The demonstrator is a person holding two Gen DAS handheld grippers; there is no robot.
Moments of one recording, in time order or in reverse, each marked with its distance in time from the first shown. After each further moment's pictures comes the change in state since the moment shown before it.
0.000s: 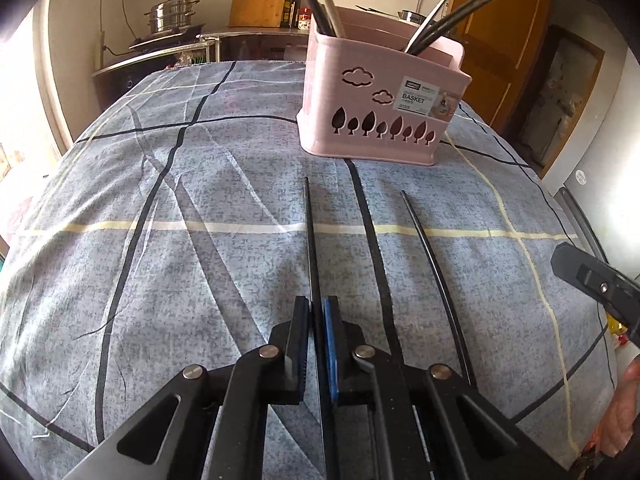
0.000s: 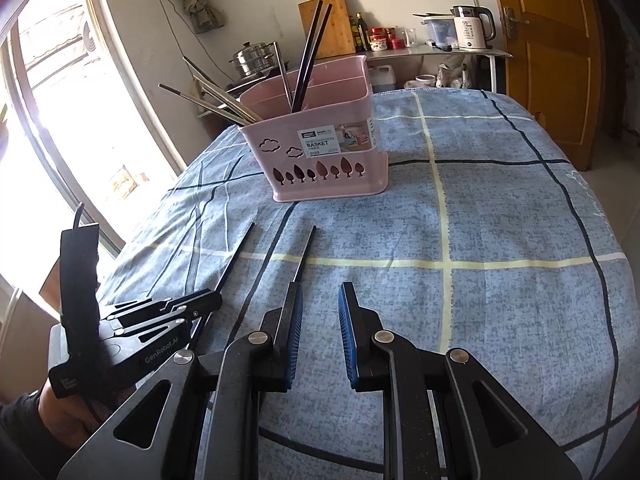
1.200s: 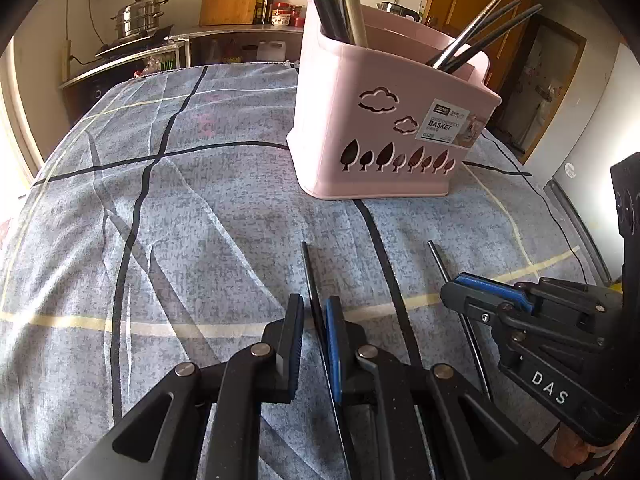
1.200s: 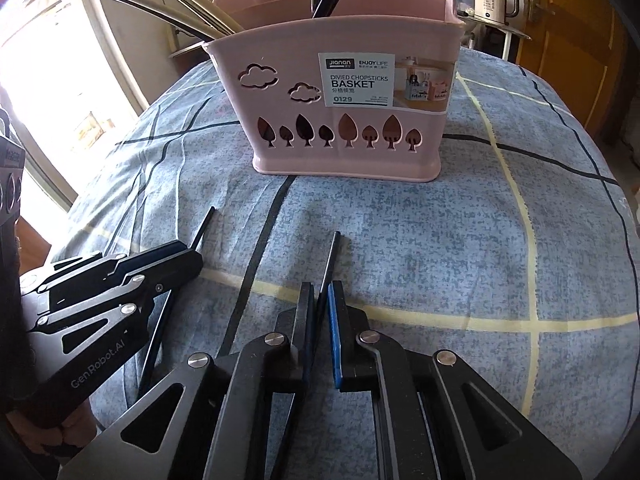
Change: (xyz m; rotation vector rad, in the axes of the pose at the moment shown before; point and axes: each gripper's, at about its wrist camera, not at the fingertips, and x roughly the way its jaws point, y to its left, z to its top) left arm 0.036 0.010 0.050 0.084 0.025 -0.061; right arm 0.113 0.029 0.025 -0.058 0.204 -0.131
